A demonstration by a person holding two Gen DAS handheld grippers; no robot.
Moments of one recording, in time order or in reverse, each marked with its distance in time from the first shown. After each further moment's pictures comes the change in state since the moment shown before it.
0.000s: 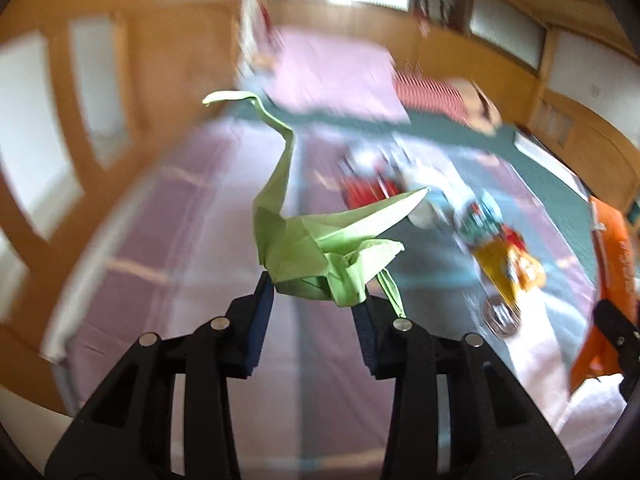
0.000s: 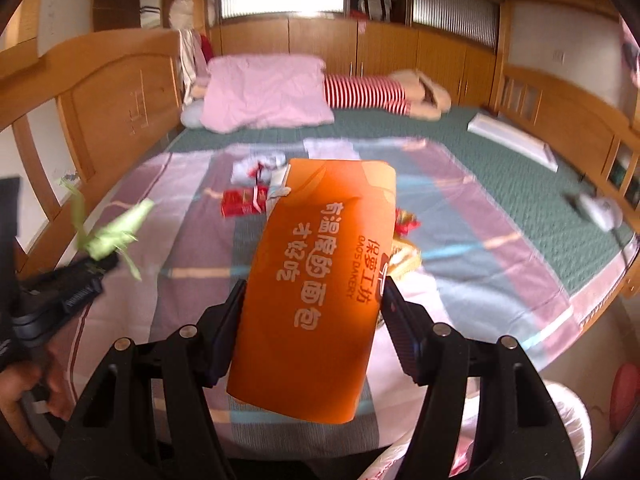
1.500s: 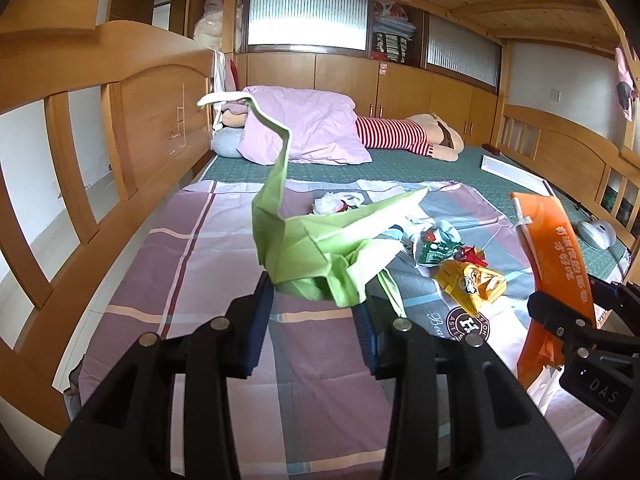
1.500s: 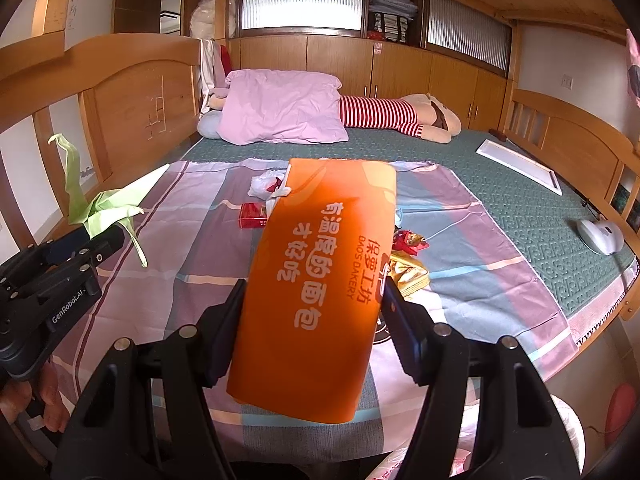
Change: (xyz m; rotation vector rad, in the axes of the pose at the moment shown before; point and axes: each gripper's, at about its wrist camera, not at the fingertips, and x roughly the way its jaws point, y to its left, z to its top) left arm -0.048 -0.016 0.001 0.090 -0.139 -0.117; right arm -0.010 0.013 0.002 -0.050 -0.010 0.022
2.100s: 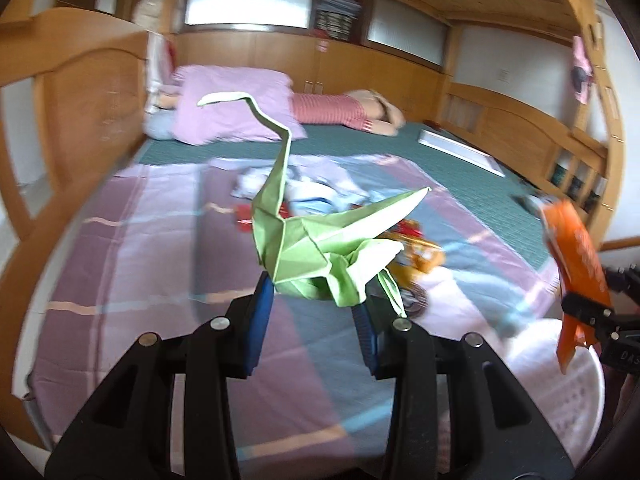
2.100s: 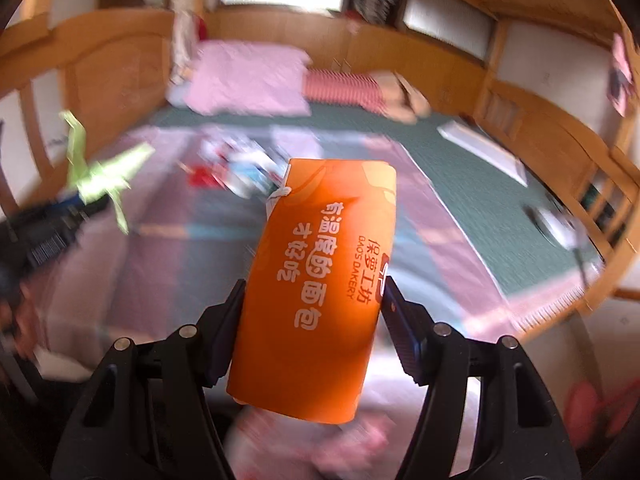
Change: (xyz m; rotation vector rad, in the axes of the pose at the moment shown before) left arm 0.005 -0.038 -0.009 0.057 0.096 -0.268; right arm -0.052 -0.101 -0.038 -0.027 0.203 -0.125
